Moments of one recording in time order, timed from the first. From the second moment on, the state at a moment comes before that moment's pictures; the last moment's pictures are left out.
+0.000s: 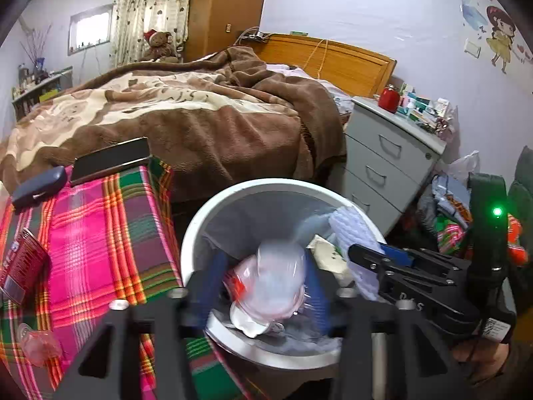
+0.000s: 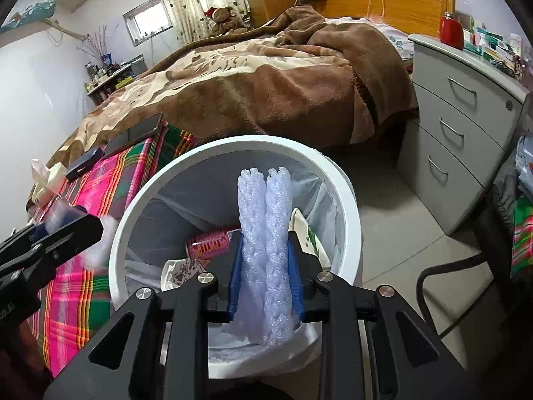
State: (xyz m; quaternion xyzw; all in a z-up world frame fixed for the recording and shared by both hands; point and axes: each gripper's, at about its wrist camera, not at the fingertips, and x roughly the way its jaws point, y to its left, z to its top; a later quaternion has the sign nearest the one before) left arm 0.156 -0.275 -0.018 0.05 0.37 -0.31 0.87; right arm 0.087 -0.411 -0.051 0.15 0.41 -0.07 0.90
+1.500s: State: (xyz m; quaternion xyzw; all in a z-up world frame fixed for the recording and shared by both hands) left arm 0.111 -0.122 0.019 0.00 0.33 -0.22 0.92; right arm 0.073 -0.315 -0.017 0.13 0.36 0.01 0.92
